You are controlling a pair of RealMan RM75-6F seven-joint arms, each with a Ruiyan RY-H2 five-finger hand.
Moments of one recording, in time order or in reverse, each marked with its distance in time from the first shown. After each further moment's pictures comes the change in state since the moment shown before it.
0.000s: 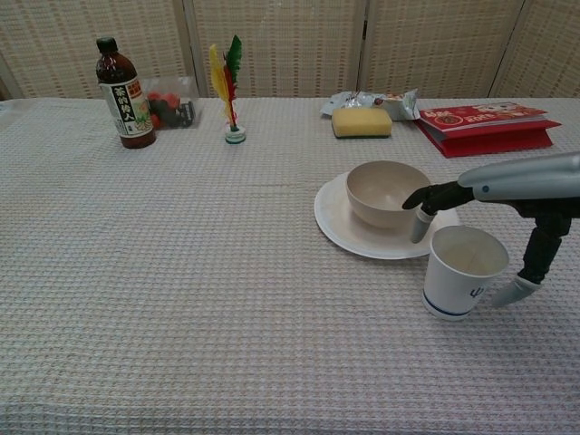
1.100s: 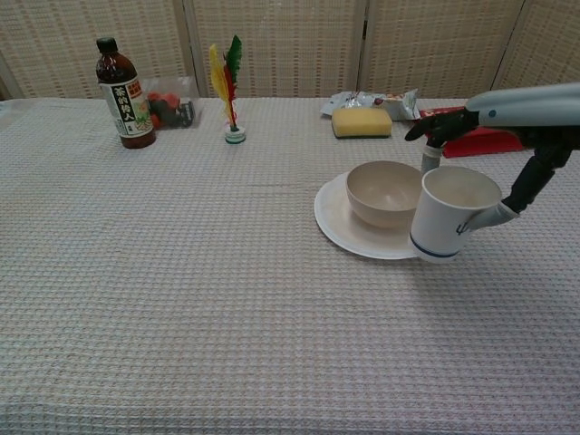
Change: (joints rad) left arm 0.001 -0.004 0.000 0.000 -0.001 -0.004 0.008; right arm -0.024 0.032 0.070 -0.045 0.011 0.193 0.009
